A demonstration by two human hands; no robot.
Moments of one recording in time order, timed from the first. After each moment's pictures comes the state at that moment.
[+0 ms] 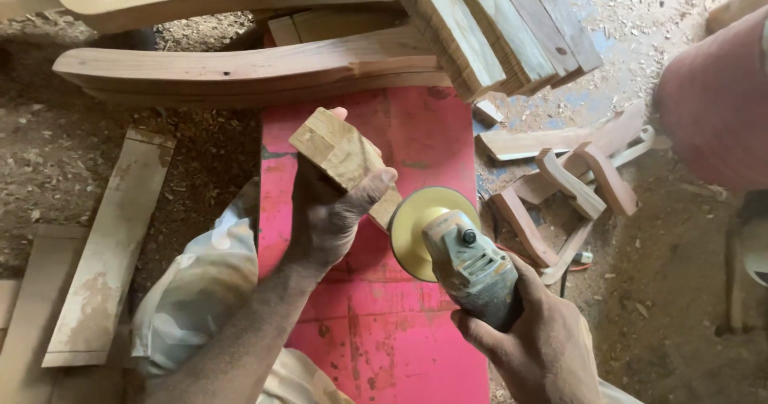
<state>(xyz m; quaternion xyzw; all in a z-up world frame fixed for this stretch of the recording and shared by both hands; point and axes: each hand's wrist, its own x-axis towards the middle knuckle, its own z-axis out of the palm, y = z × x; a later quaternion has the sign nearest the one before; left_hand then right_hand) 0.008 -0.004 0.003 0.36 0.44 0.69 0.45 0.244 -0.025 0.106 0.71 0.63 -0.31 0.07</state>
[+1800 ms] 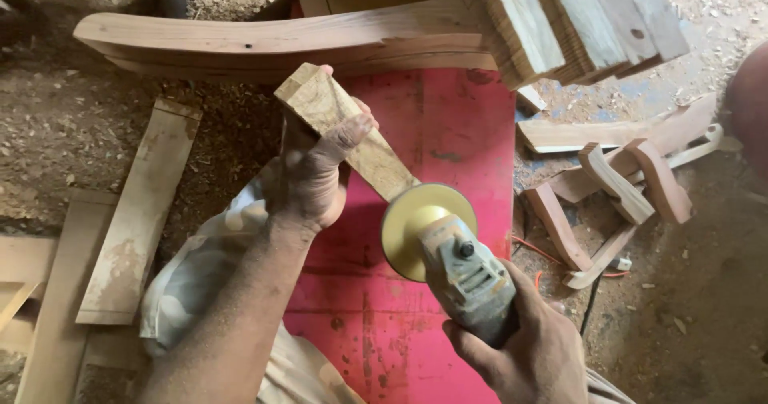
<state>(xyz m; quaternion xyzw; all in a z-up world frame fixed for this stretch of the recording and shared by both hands) -0.033 0.015 -0.008 0.22 0.39 0.74 0.50 0.244 -0.032 0.056 0.67 0.66 -0.35 0.06</state>
